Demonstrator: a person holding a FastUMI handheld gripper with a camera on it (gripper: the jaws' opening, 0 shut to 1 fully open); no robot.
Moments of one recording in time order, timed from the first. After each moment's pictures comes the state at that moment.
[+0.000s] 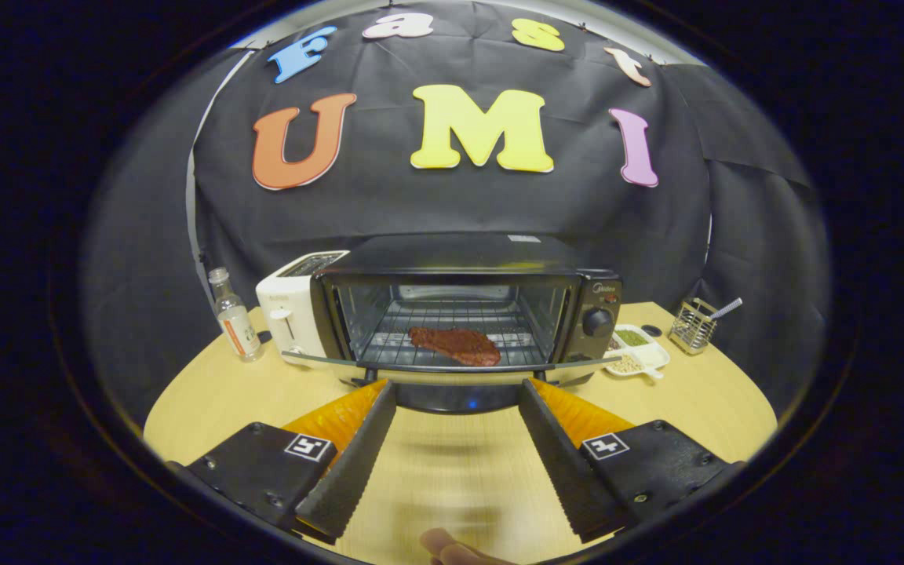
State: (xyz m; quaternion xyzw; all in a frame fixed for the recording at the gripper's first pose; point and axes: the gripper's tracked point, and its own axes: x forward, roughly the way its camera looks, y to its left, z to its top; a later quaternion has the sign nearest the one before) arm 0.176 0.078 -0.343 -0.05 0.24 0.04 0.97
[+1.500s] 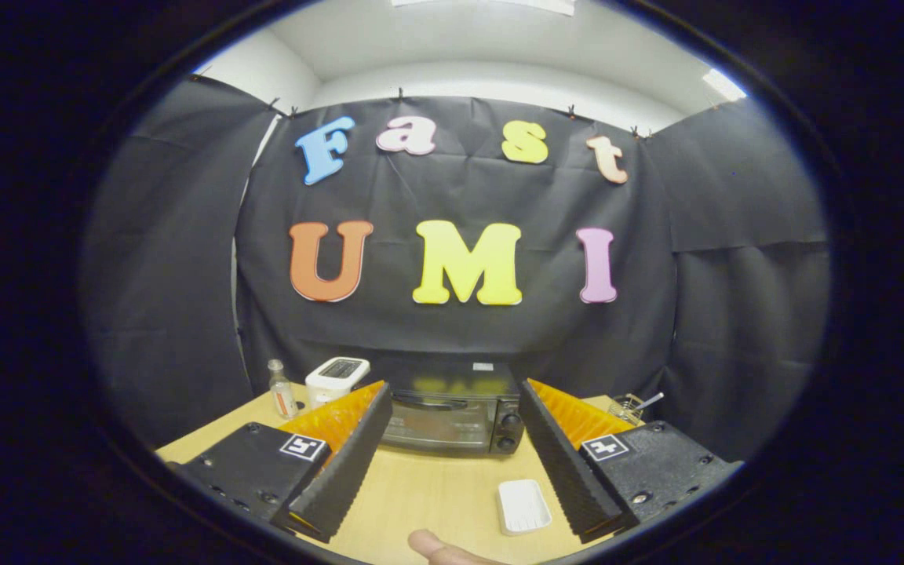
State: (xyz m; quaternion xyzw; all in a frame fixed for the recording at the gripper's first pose) arm 0.019 0.036 -0.120 -0.05 0.06 0.08 0.99
